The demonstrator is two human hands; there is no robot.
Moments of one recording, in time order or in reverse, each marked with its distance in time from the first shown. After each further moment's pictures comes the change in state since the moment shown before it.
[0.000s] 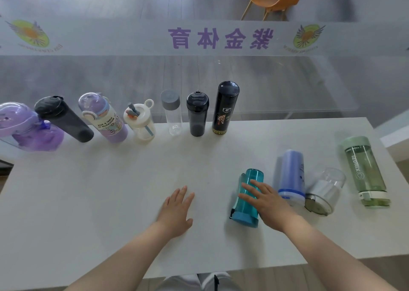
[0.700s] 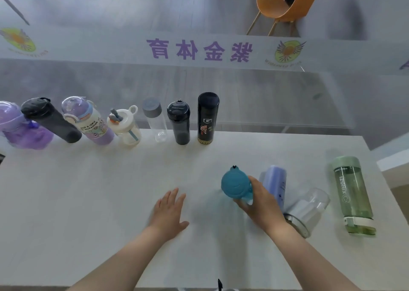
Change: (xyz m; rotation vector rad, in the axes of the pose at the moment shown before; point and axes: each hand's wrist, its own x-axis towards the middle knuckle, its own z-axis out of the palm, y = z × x) left_hand 0.034 0.065 -0.002 -0.014 0.080 -0.150; right_hand 0.002 0.051 -0.031 0.698 0.310 0.400
